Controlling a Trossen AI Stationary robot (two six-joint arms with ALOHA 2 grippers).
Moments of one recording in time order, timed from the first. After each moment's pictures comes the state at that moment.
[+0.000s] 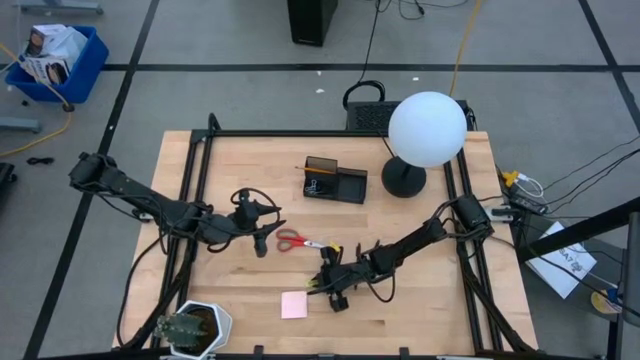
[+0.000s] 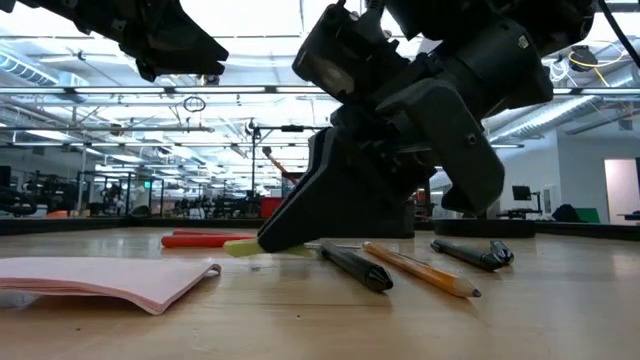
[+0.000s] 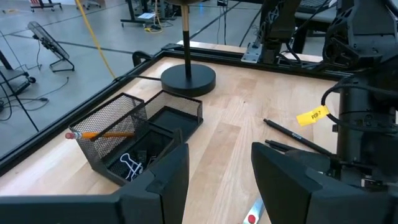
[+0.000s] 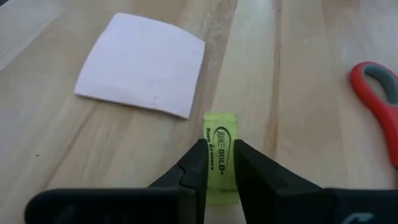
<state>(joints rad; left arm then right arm) -0.39 1.06 0.56 0.12 -0.68 -0.27 0.39 2.08 1.09 0.31 0.19 0.01</state>
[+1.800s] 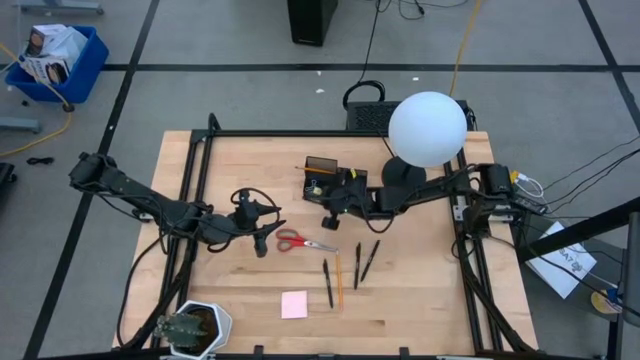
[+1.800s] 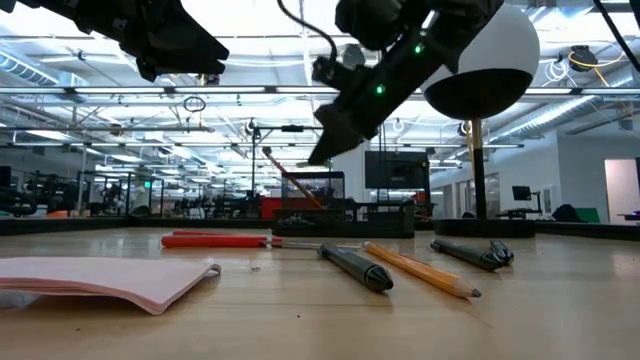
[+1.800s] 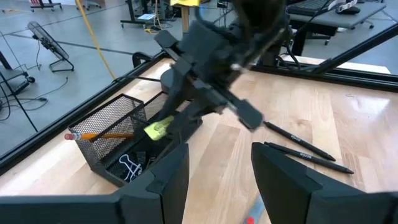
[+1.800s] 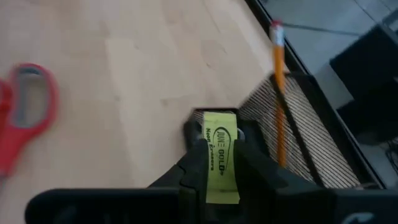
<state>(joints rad) -0.39 1.06 0.55 0.13 -0.68 -0.28 -0.02 1.79 1.07 0.03 0.49 -0.05</state>
